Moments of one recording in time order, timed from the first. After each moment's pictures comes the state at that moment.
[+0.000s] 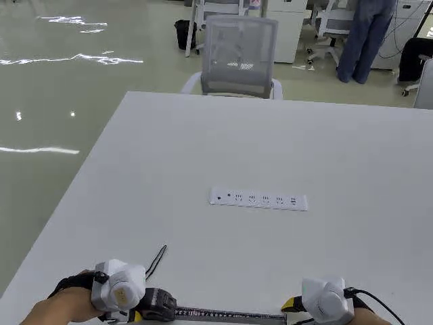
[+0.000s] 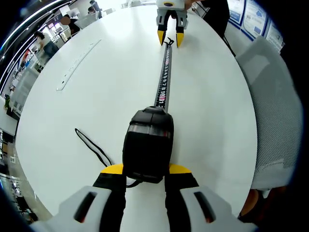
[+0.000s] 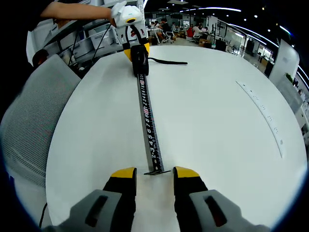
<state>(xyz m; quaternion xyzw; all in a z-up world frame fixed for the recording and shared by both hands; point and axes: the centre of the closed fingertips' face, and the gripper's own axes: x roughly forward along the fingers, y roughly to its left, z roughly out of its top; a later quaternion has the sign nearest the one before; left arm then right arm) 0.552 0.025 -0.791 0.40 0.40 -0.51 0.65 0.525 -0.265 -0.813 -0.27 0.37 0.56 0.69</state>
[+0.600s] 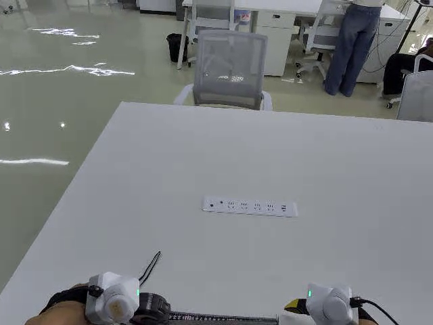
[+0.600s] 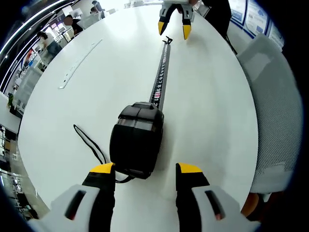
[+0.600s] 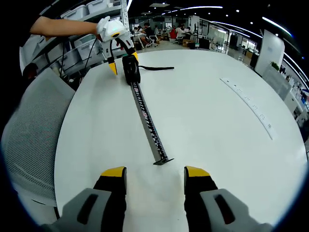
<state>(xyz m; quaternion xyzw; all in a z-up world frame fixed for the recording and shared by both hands) 0.535 0.032 -0.792 0.40 0.39 -0.50 0.66 0.508 -0.283 -0.786 -0.23 0.37 0.51 0.74</state>
